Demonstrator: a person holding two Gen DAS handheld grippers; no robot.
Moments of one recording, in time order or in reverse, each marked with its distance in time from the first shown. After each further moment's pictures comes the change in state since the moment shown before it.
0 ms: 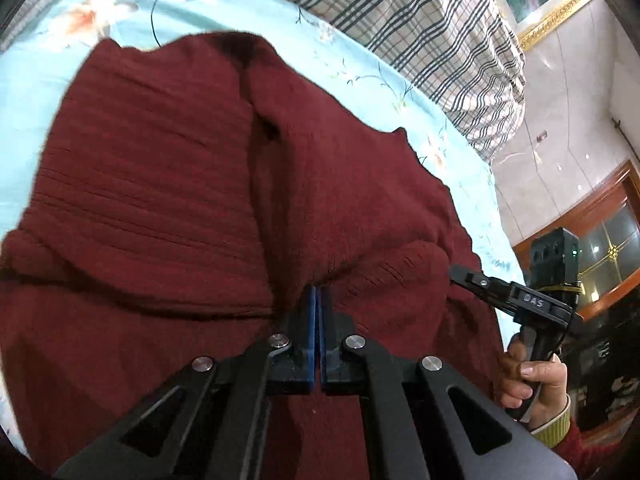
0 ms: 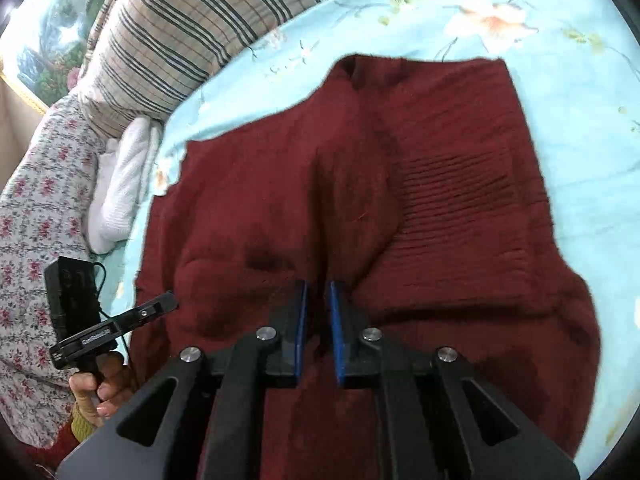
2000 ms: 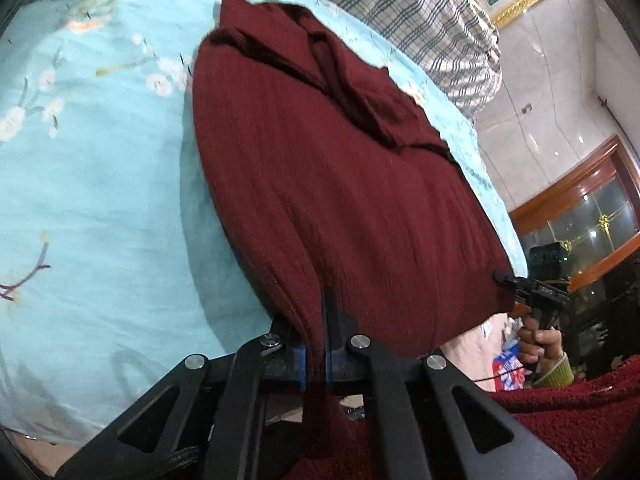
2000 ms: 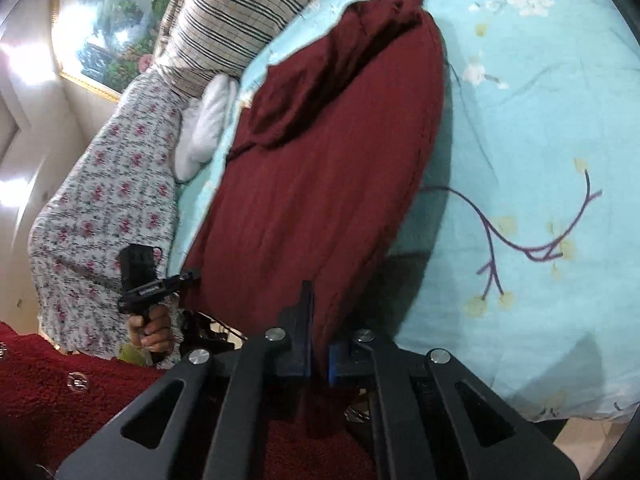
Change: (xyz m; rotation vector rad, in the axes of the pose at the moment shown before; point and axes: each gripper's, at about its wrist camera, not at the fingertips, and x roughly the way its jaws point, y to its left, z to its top) left arm -0.158 0.033 -0.201 -0.014 0.020 0.002; right arm -0.125 -0.038 -0.208 0.036 0.057 0.273
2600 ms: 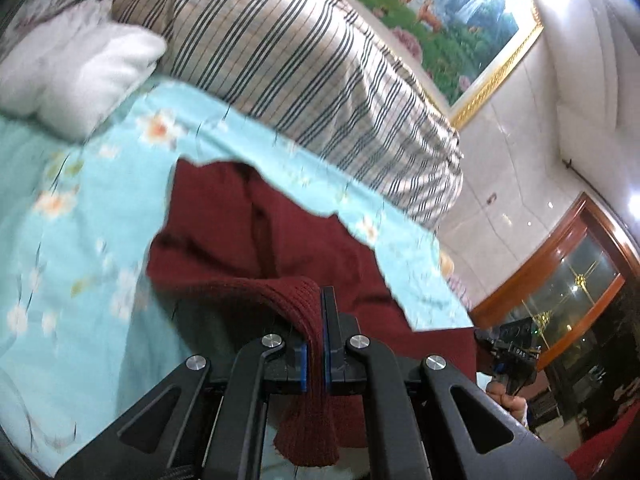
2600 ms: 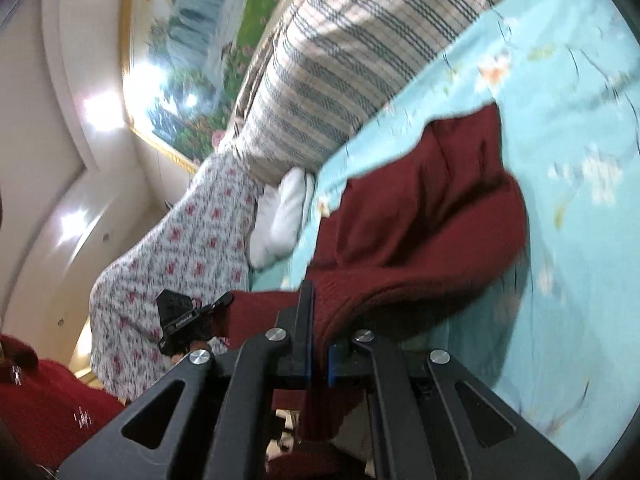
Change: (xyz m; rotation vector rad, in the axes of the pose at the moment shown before) left arm -0.066 -0.051 0.113 0.005 -0.386 -0.101; right arm -0.051 0.037 0.083 -0.049 -0.299 0.226
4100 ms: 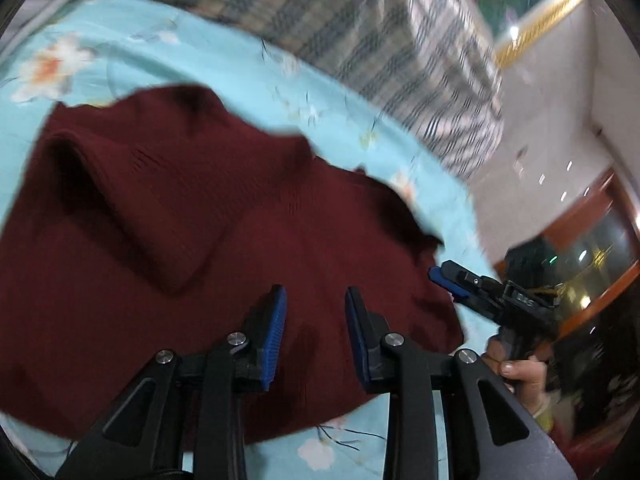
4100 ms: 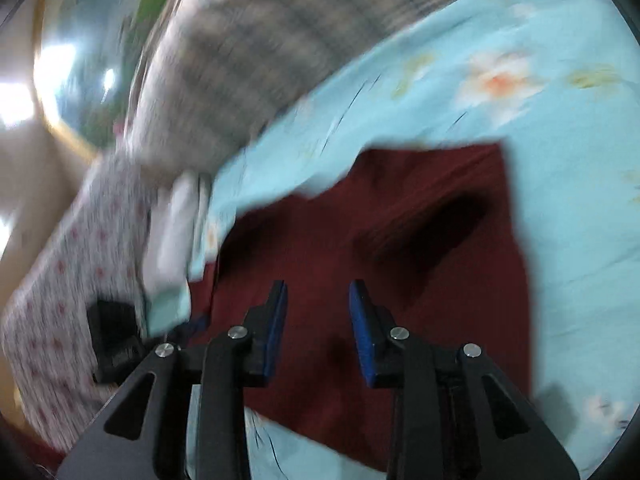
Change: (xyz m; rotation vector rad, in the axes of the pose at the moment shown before) left arm 0.253 0.021 0.031 0.028 0.296 0.054; right arm 0.179 -0.078 0.115 -0.037 0.170 -0.313
